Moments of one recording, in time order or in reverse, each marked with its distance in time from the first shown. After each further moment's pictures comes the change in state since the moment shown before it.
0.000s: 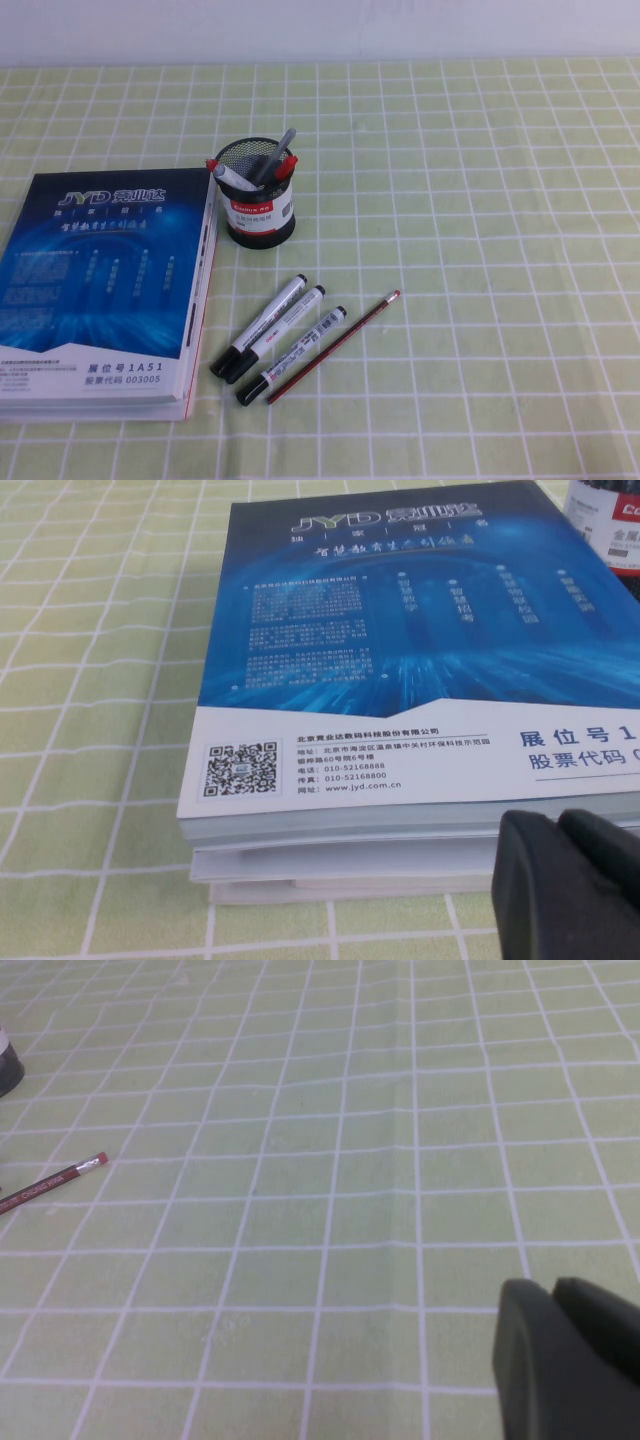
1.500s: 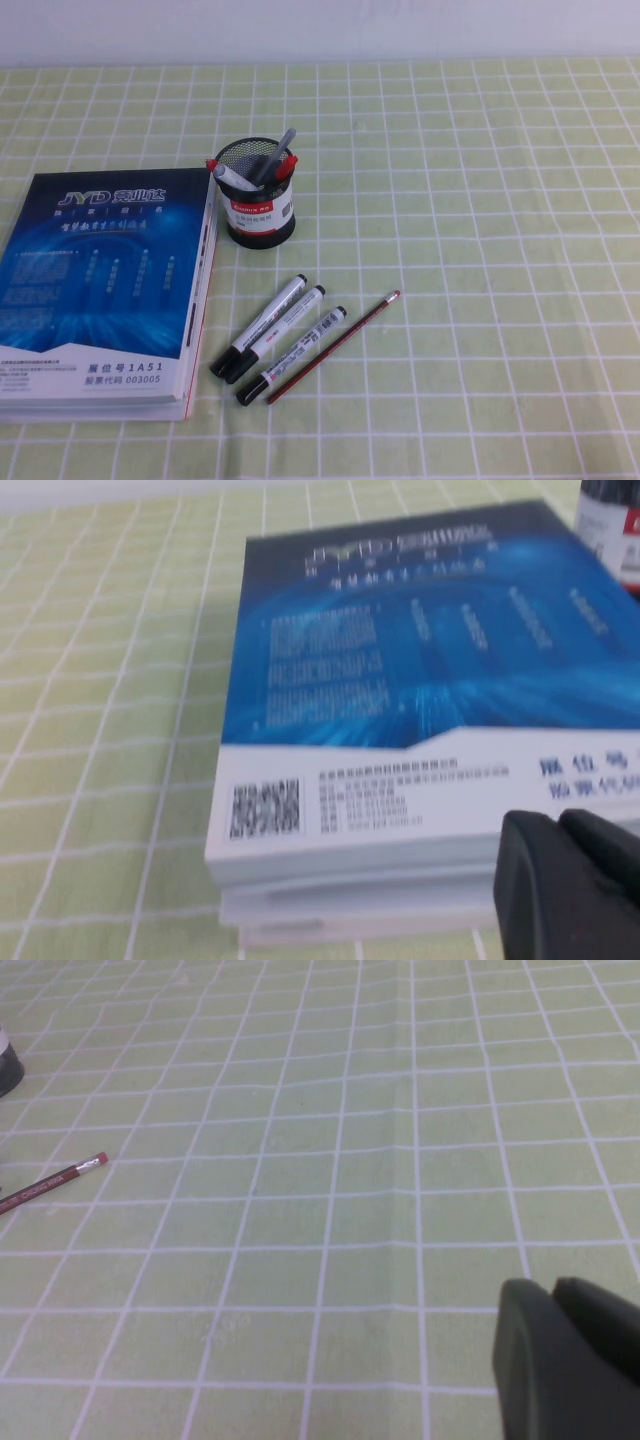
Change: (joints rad) right arm 0.000 0.000 0.000 0.000 0.000 0.000; left arm 0.000 0.000 0.000 0.056 -0.038 0.002
